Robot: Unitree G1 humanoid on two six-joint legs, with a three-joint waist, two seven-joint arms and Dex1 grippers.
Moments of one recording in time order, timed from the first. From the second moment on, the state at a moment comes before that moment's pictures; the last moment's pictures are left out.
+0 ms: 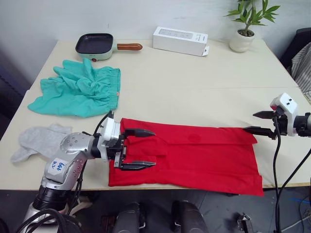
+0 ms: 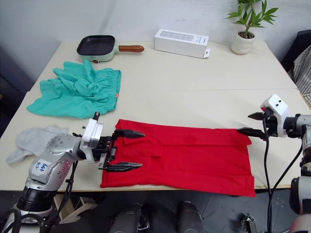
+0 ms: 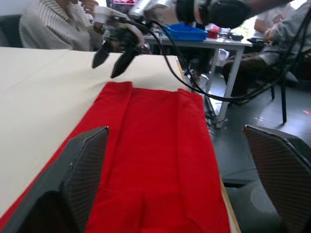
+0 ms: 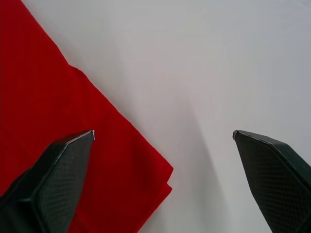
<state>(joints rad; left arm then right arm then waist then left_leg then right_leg) -0.30 0.59 -0.04 -0.29 -0.60 0.34 -1.18 -0.91 -0.96 0.07 1.09 0.05 0.03 1.35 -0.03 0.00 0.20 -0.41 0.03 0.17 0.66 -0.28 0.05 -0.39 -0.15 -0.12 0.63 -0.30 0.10</state>
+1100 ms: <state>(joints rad) -0.30 0.39 0.04 -0.14 -0.47 0.17 -0.86 -1.14 -0.78 0.14 1.32 -0.25 -0.18 0.74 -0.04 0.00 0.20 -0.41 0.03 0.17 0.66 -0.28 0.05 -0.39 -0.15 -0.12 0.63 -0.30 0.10</state>
